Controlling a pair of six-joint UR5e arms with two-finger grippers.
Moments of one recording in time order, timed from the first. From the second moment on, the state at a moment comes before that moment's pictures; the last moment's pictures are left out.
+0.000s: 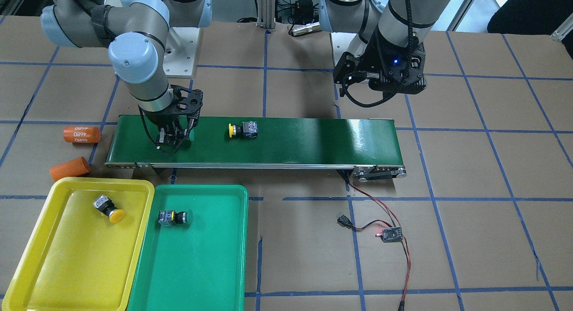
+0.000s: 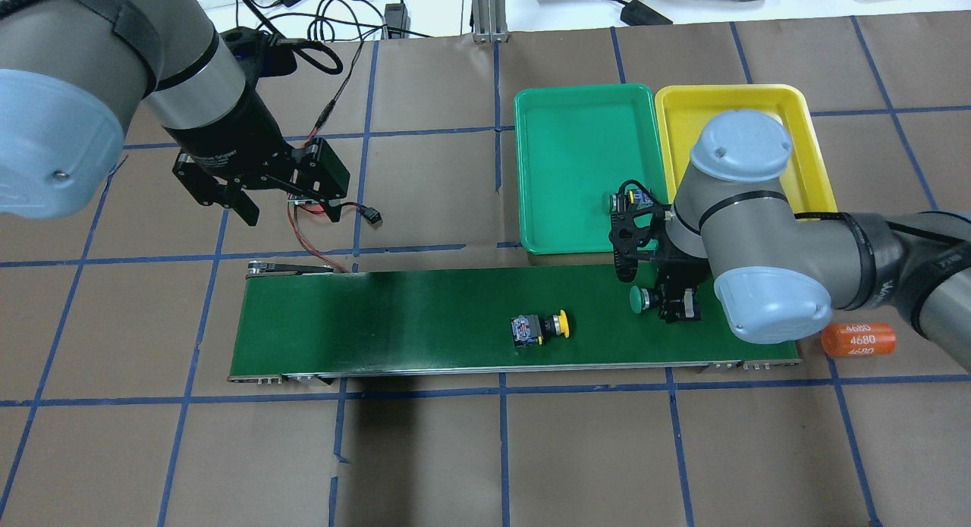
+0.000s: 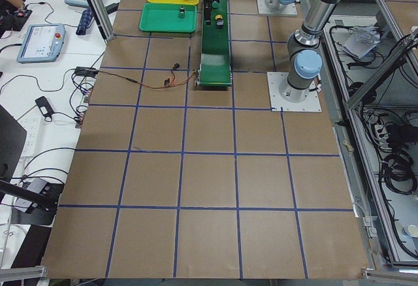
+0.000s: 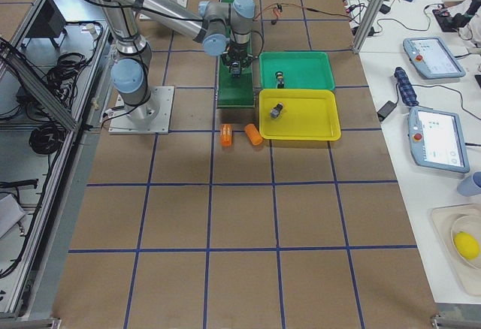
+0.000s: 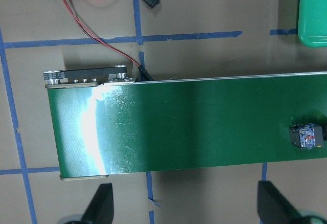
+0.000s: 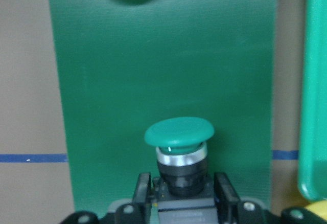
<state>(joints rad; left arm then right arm) -1.61 -1.53 -1.65 -1.61 1.51 0.00 1.60 -1.51 2.08 -2.06 -1.58 -1.48</state>
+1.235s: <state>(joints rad) -1.61 -1.53 -1.65 -1.61 1.51 0.00 1.59 -1.03 1.40 -1.95 -1.54 -1.46</state>
